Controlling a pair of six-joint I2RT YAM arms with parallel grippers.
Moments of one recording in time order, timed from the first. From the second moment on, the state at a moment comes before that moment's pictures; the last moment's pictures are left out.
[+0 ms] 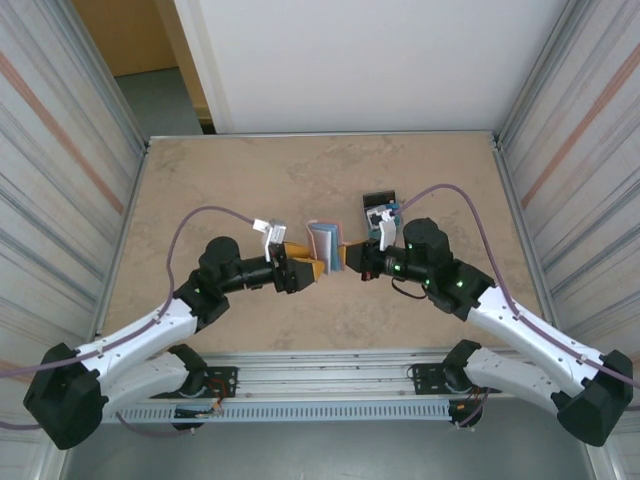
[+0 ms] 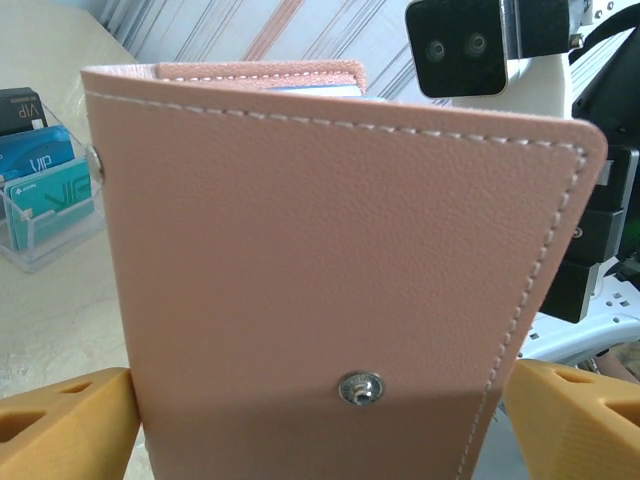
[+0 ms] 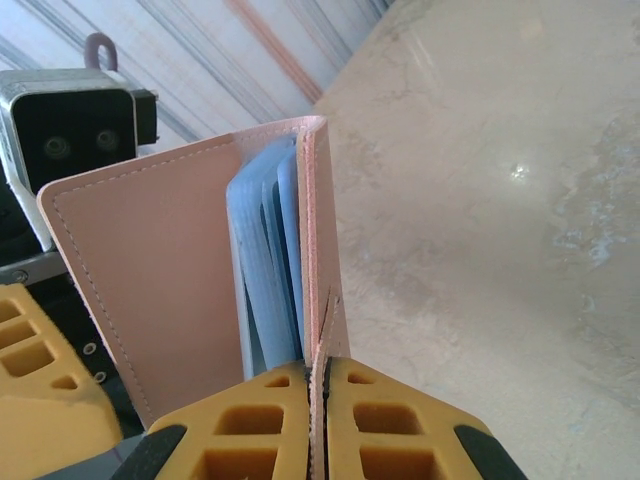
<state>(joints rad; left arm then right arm) -0.70 0.98 0.50 0.39 0.58 -0.64 0.77 0.92 0.77 -0.20 -0.28 0.57</state>
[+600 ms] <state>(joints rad) -0.70 1.03 0.53 0.30 0.47 -0.65 0.84 0.98 0.86 -0.37 -0.07 0.57</state>
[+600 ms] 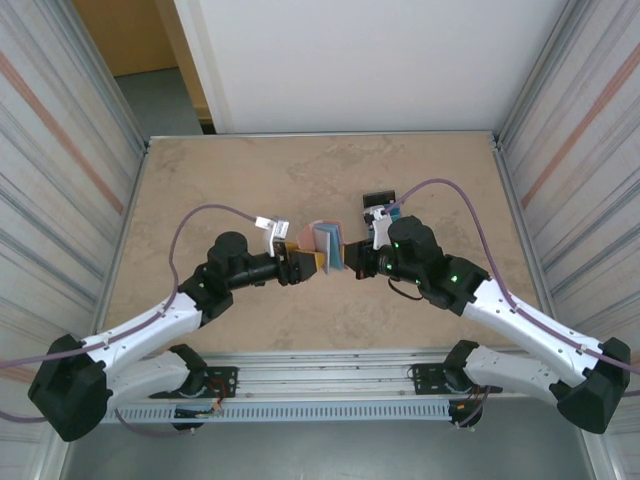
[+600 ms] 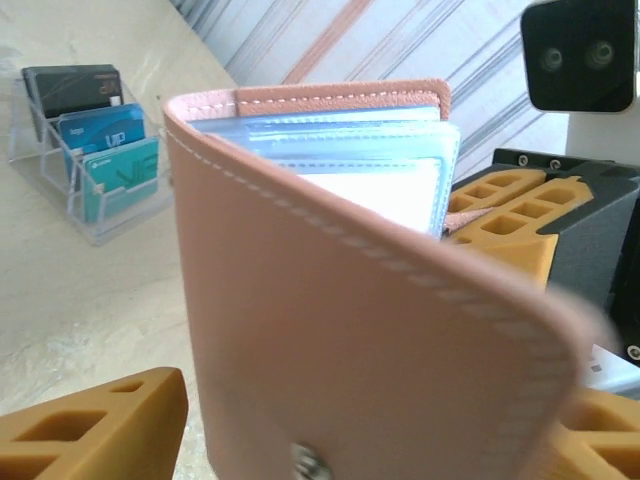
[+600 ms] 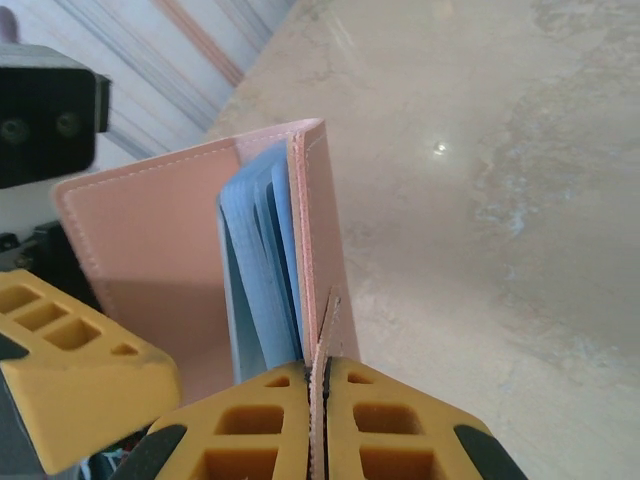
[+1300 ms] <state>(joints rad) -0.70 1.07 0.54 0.26 0.42 -0.66 0.84 0.95 0.86 -0.36 -0.14 0.57</state>
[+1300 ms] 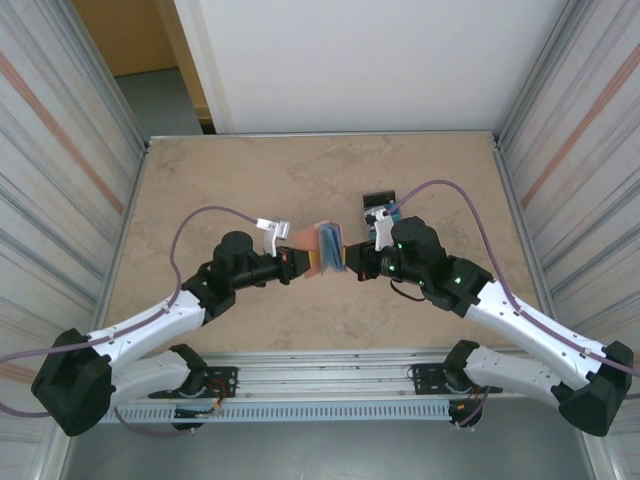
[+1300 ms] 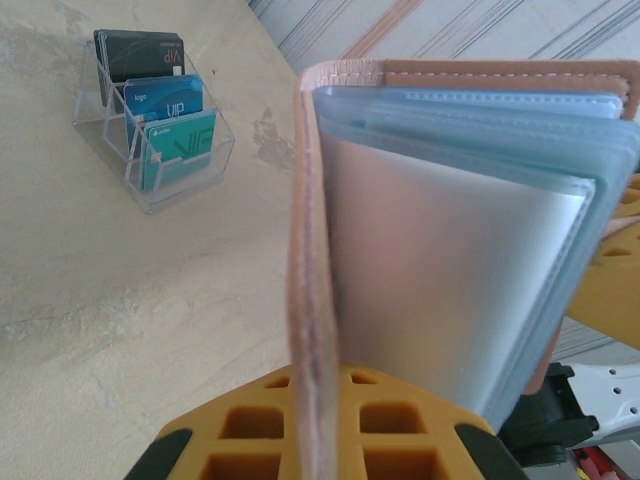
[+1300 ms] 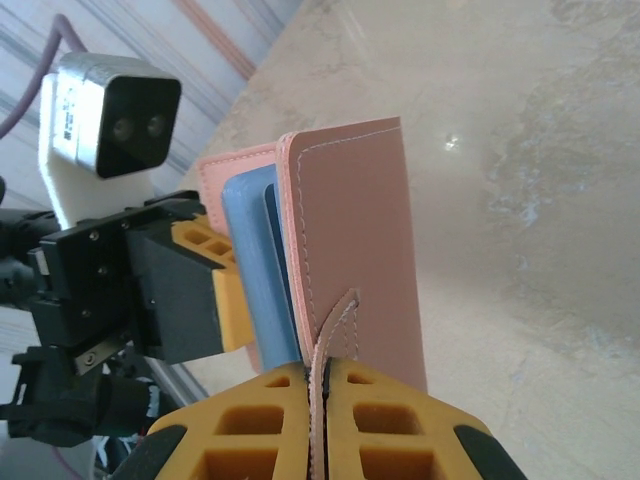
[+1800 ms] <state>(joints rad) -0.70 1.07 0.54 0.31 0.46 -0.66 0.83 0.96 0.86 -0.36 -0.13 0.57</state>
